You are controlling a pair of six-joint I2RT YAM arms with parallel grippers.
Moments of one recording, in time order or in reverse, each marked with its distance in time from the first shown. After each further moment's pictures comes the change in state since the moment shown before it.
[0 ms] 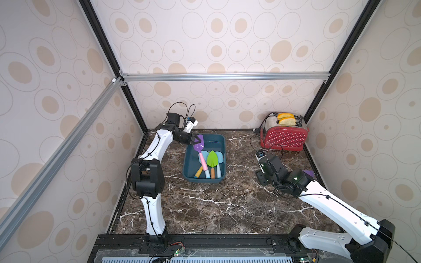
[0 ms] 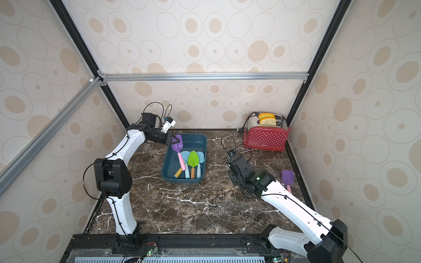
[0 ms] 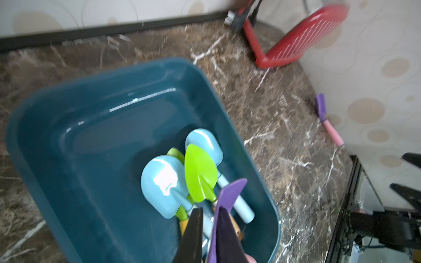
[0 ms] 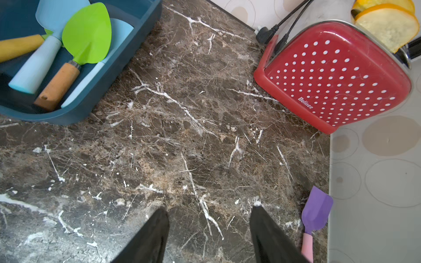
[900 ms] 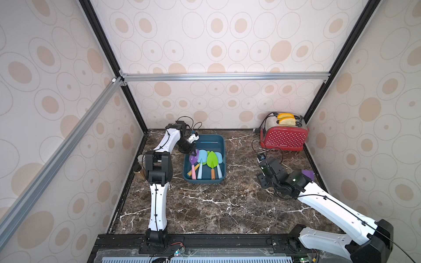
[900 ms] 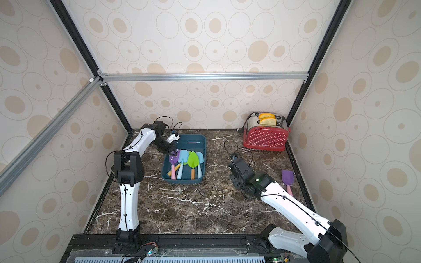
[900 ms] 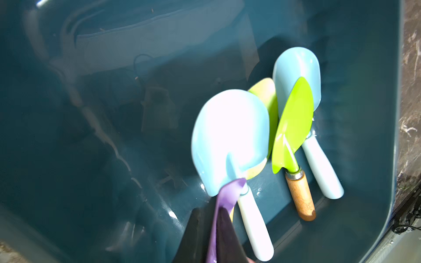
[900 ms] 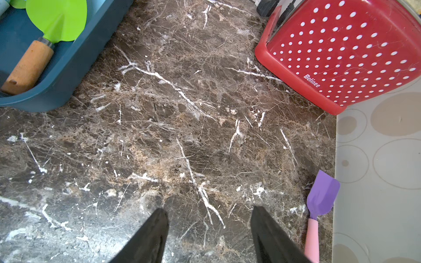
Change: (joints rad) left arm -0.017 0.291 0.249 -0.309 -0.278 0.098; right arm -0.024 -0.005 -0.065 0.000 -0.008 0.037
